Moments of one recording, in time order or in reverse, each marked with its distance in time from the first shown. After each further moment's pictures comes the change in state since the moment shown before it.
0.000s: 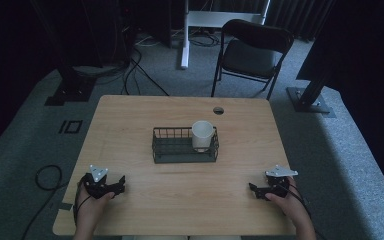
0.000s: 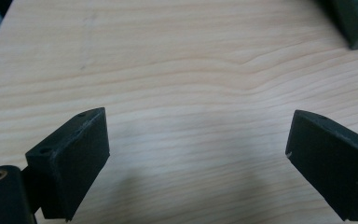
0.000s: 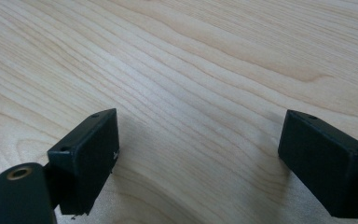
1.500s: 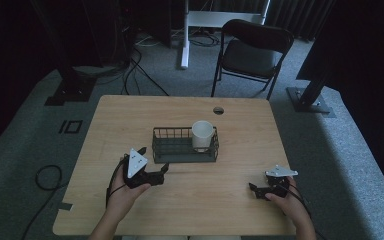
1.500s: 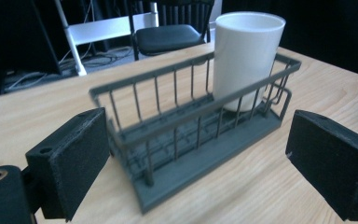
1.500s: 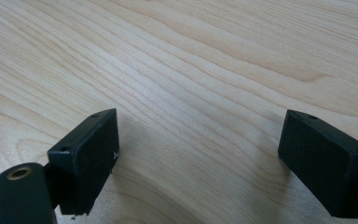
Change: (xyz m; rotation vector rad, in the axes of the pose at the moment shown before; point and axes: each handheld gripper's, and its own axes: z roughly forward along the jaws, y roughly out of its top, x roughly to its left) left arm -0.109 0.075 -0.030 -0.346 -0.350 0.209; right arm 0.000 0.000 0.000 0.001 0.000 0.002
